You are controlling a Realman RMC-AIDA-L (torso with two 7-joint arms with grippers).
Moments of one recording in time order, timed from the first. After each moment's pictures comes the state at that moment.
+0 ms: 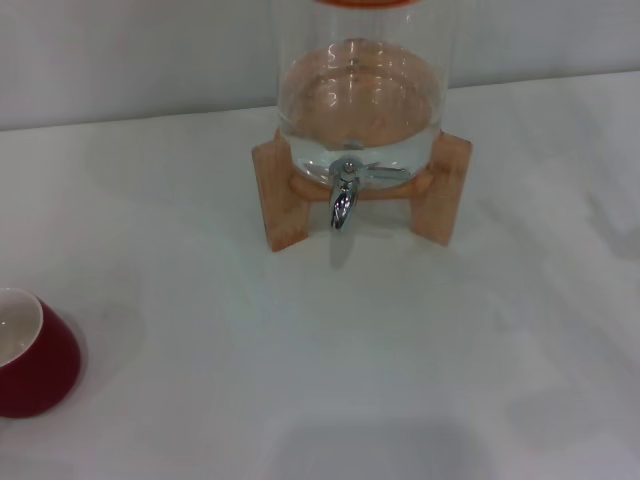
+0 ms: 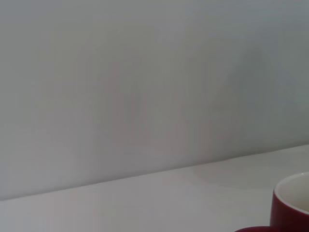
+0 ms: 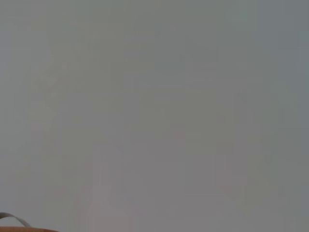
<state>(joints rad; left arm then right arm) -0.31 -2.02 -1.28 0.17 -0.10 -1.39 2.83 0.29 2.02 -1.80 -0.03 0.39 -1.83 0.42</state>
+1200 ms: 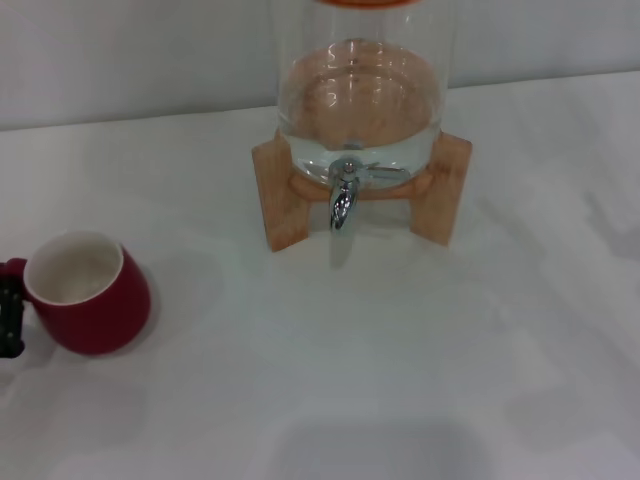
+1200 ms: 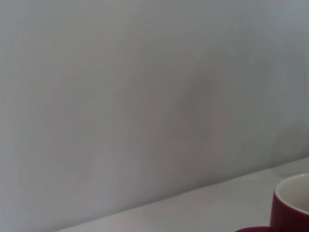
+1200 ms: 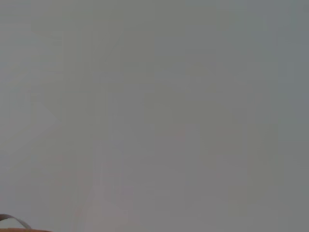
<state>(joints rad) -0.41 -2.02 -1.19 0.05 -0.10 -1.27 2.82 0.29 2.02 -1.80 -0.03 0.39 -1.83 0.42</state>
